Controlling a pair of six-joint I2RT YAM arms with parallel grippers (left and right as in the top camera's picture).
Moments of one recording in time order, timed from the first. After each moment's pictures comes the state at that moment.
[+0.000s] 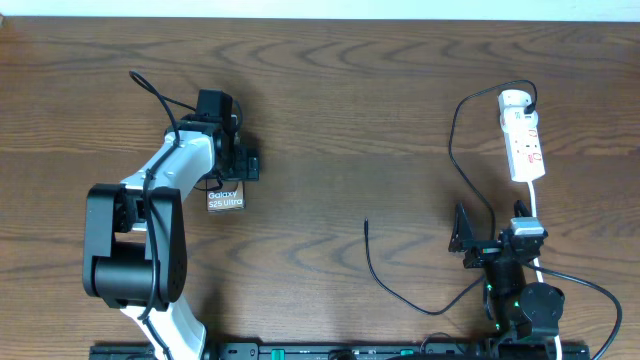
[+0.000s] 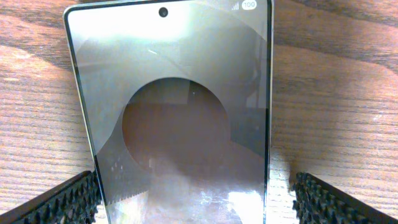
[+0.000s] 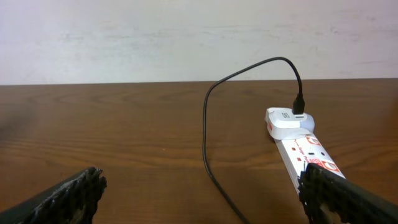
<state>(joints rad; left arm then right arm) -0.09 1.90 1.16 -0.62 -0.03 -0.12 -0.02 0.01 0.01 -0.06 -0.09 0.06</state>
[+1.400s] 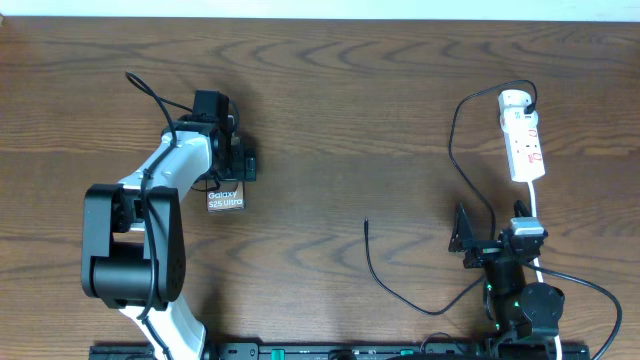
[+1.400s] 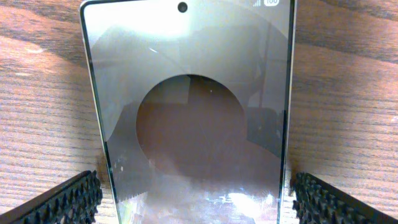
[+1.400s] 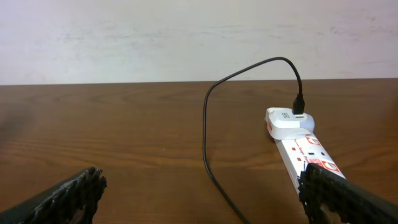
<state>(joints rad) -0.07 1.90 1.15 -0.62 -0.04 -0.12 -0.02 0.01 0.01 -0.06 -0.09 0.06</state>
